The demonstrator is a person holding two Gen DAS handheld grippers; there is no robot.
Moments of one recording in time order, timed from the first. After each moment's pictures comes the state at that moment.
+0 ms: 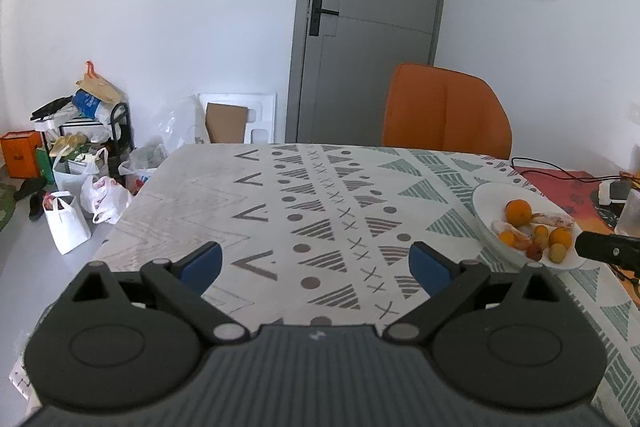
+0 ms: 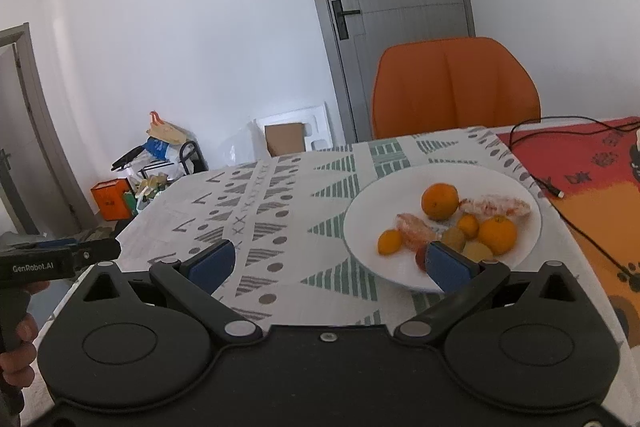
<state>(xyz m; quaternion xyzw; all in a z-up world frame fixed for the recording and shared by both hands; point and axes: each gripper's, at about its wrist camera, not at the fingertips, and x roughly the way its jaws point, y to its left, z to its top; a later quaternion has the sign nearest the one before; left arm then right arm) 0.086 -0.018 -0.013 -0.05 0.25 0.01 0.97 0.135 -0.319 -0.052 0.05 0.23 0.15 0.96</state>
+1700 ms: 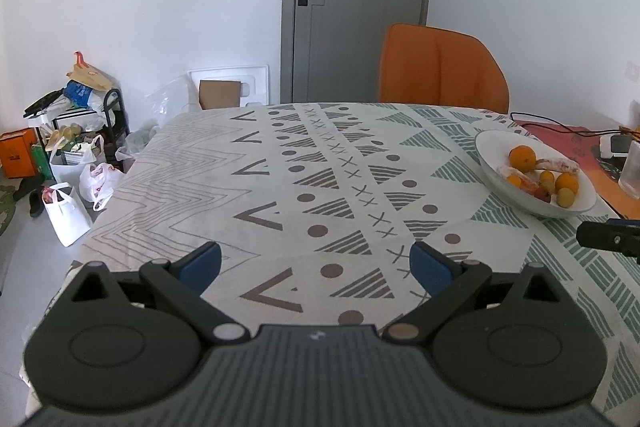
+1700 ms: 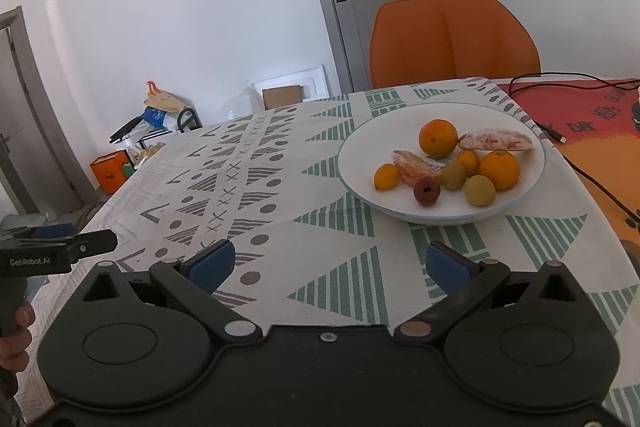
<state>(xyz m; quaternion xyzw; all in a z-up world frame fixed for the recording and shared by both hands) 0.083 -0.018 -0.038 -0.02 0.29 -0.01 0.96 0.130 -0.323 -0.084 0.05 0.28 0.16 0.95</state>
